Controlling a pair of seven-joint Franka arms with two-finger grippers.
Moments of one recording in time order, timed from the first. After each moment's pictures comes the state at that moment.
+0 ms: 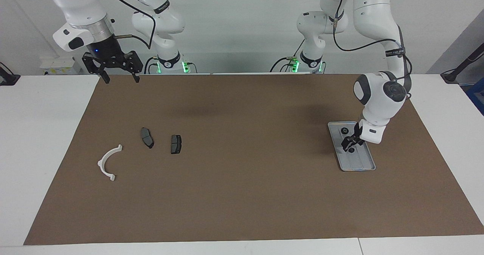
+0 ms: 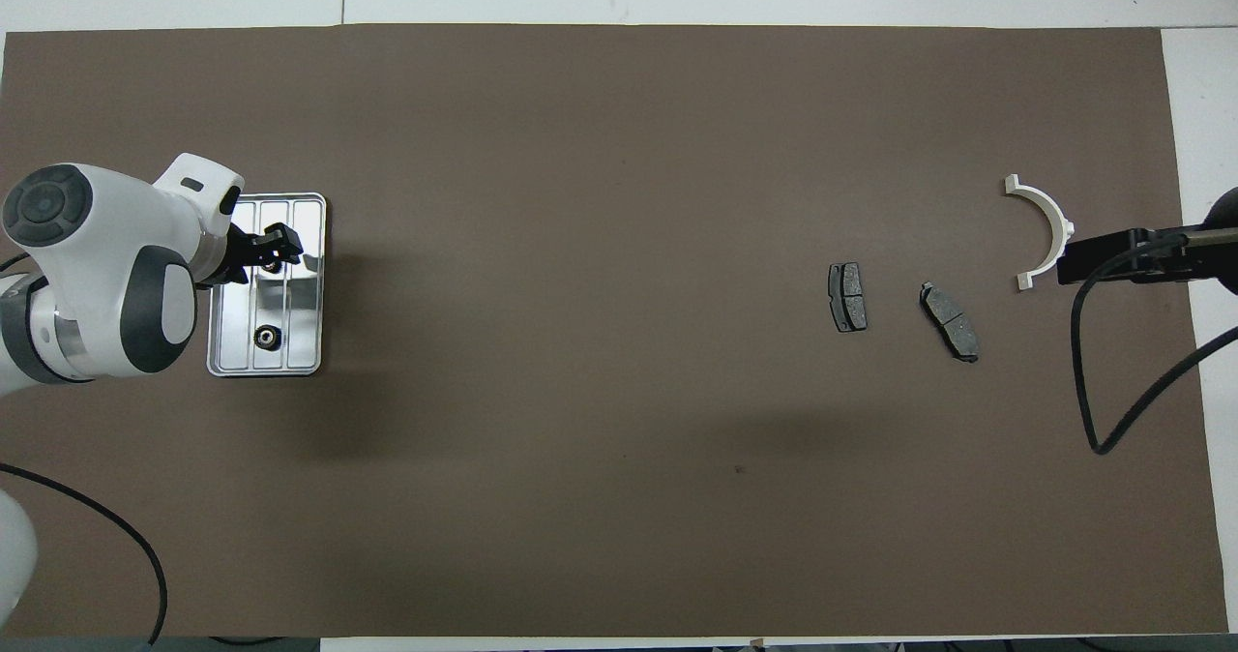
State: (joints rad) left arm -0.05 0.25 0.05 -1.95 0.00 2.20 -0.31; right arm -0.05 -0.11 0.06 -1.68 0.02 1.61 0.02
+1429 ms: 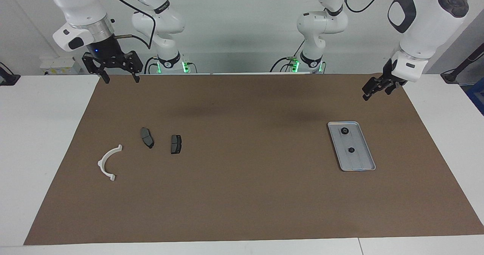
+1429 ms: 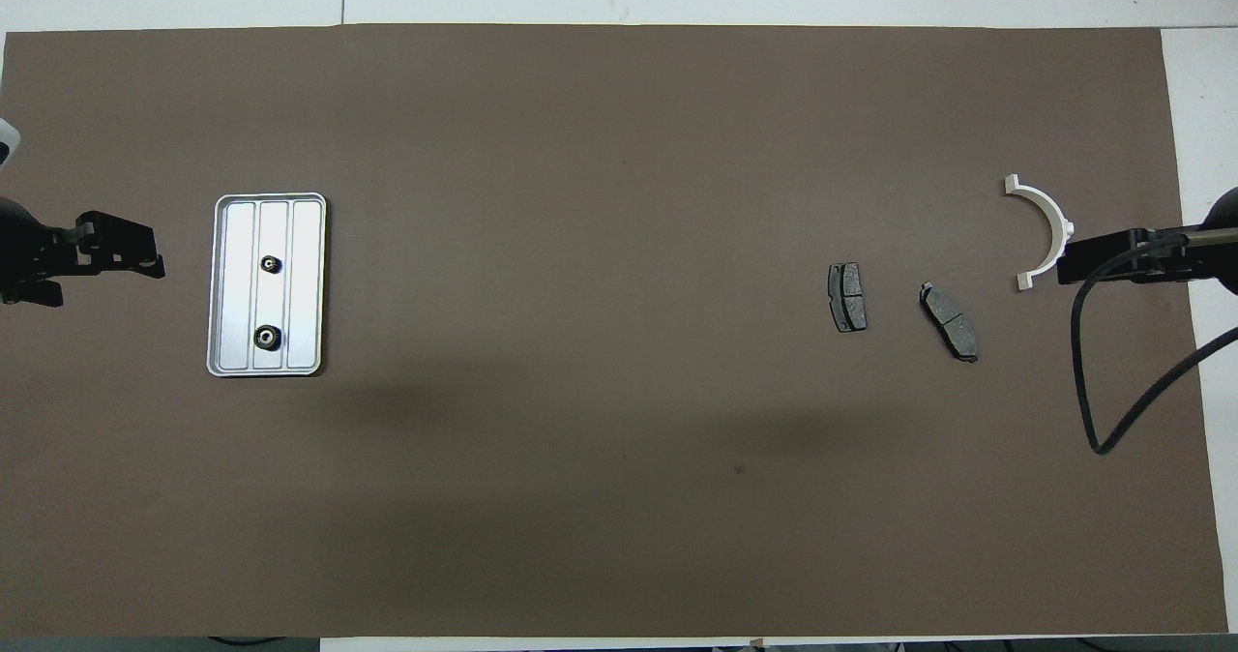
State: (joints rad) left arm -0.03 -0.01 0.03 -1.72 0.00 1.66 -0.20; right arm -0.05 -0.11 0.06 -1.68 0.02 1.61 0.02
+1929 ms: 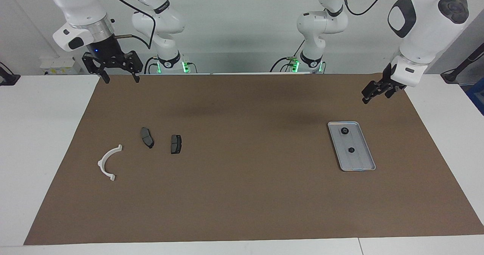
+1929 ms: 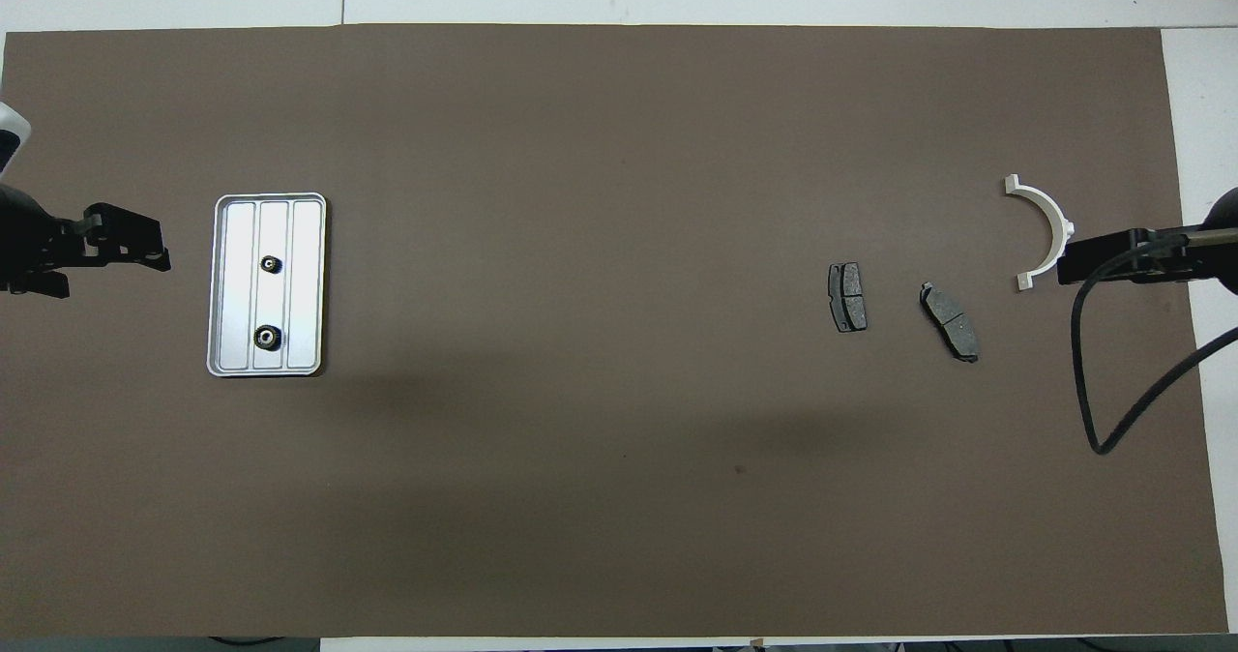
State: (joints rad) left arm -0.03 0.01 0.03 -1.71 0.00 1.67 -0.18; right arm -0.05 -0.11 0.06 -1.68 0.02 1.61 0.02
